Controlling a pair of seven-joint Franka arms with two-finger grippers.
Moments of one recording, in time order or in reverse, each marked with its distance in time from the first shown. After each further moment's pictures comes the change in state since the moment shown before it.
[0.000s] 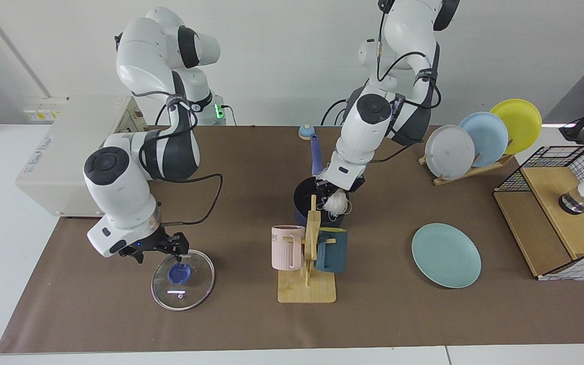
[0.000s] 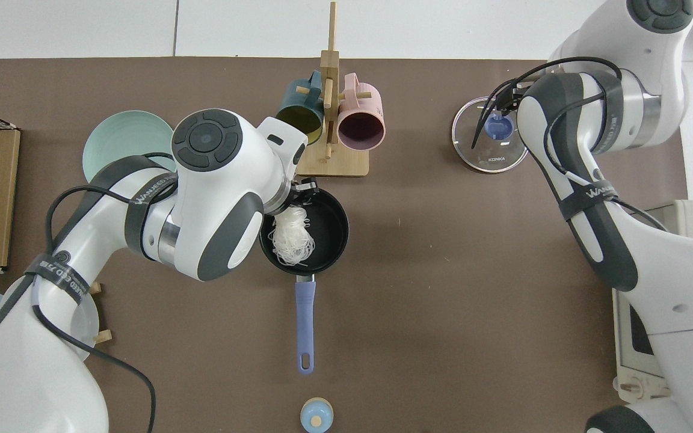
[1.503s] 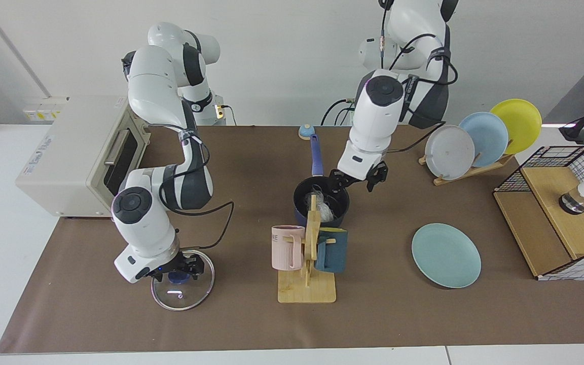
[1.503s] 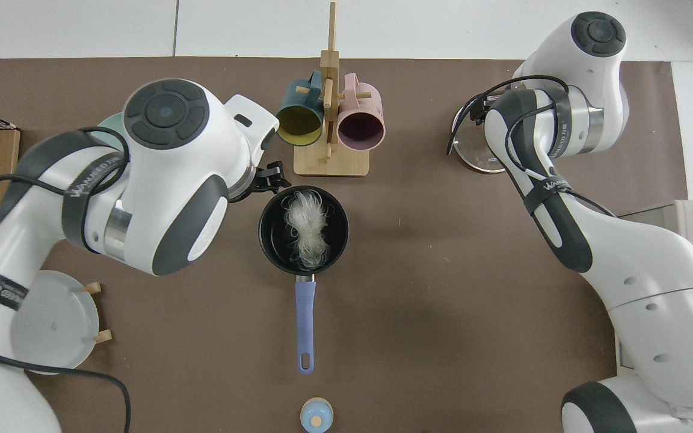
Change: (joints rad) left arm -0.025 -0.059 0.088 0.103 0.086 -0.185 0.090; right arm 0.013 0.130 0.009 0.033 0.016 0.082 0.006
